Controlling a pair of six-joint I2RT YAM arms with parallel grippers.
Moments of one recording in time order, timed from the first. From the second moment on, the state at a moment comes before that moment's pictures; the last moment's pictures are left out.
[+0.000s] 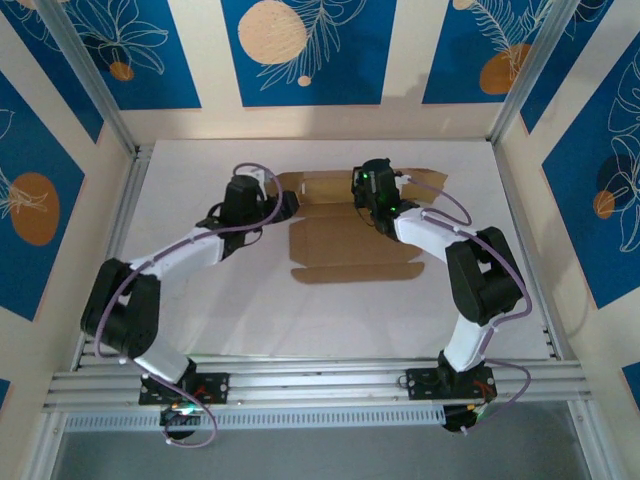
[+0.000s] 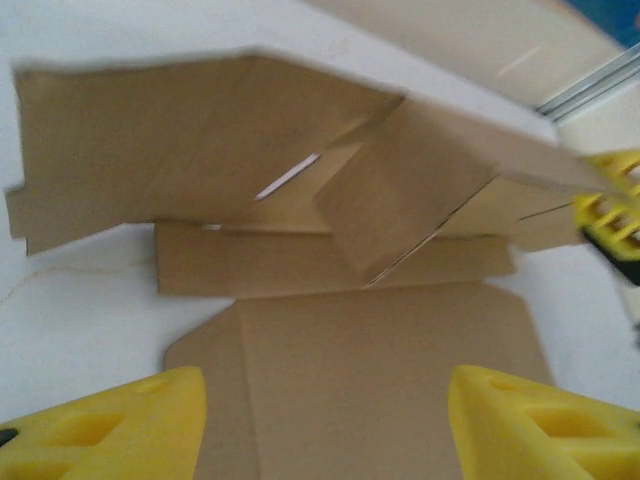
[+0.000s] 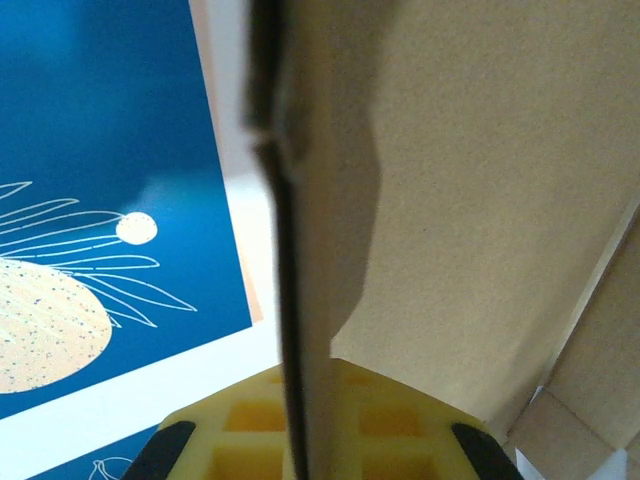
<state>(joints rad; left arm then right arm) -0.48 1.62 1.00 0.06 0.10 -0.62 0.44 1.76 1.13 0.20 0.20 1.78</state>
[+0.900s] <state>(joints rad) -0.49 2.00 1.16 0.19 -0.04 -0.57 0.42 1.75 1.13 0.18 0.16 1.79</state>
